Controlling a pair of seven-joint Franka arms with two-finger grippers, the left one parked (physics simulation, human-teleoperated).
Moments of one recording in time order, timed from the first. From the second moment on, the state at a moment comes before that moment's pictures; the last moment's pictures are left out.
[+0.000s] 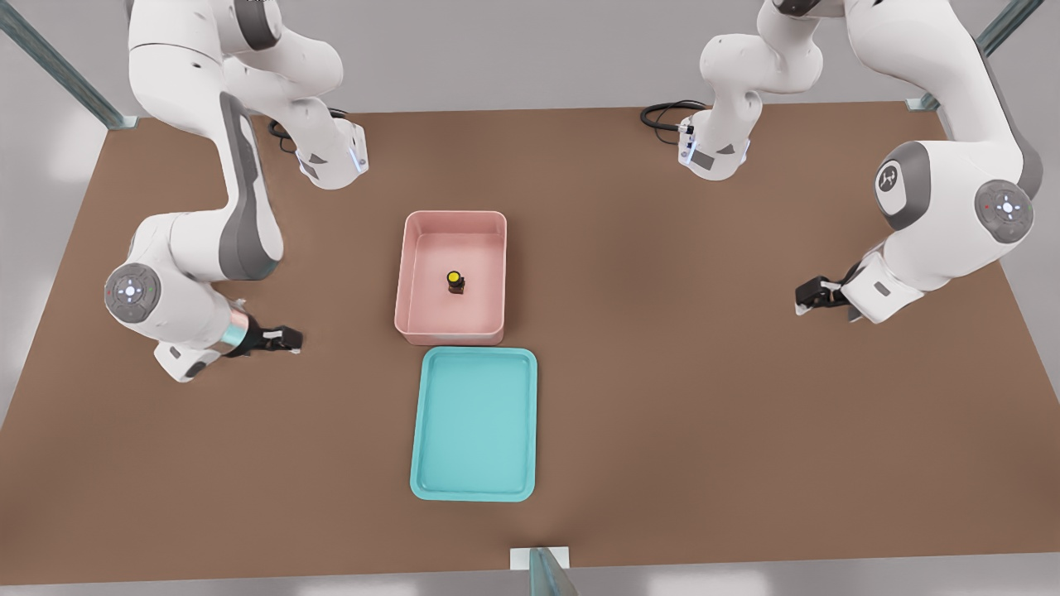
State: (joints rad) arm 0.22 0.29 -0.18 -1.61 0.10 1.81 0.01
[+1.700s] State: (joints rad) arm 0.74 0.32 -0.01 -2.25 0.11 2.48 1.01
